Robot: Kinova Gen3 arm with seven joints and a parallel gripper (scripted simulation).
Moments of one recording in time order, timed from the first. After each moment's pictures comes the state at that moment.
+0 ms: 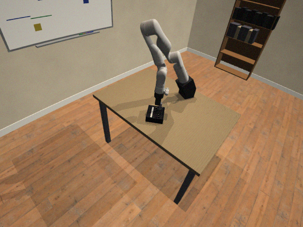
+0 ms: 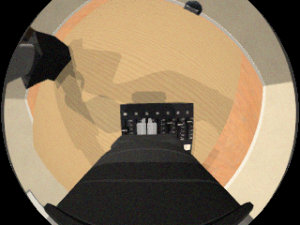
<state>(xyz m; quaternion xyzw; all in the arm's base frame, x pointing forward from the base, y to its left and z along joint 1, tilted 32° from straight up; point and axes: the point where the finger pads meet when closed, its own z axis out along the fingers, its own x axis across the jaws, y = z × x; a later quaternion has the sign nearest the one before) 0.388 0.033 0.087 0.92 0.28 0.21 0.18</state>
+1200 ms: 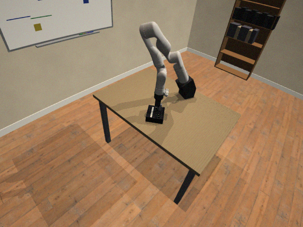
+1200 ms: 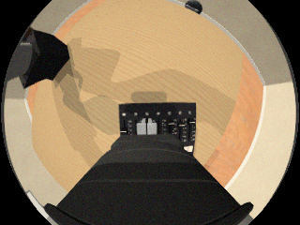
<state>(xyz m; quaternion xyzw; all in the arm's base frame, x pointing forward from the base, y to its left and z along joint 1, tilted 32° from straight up) 0.394 0.030 0.077 0.92 0.28 0.21 0.18</state>
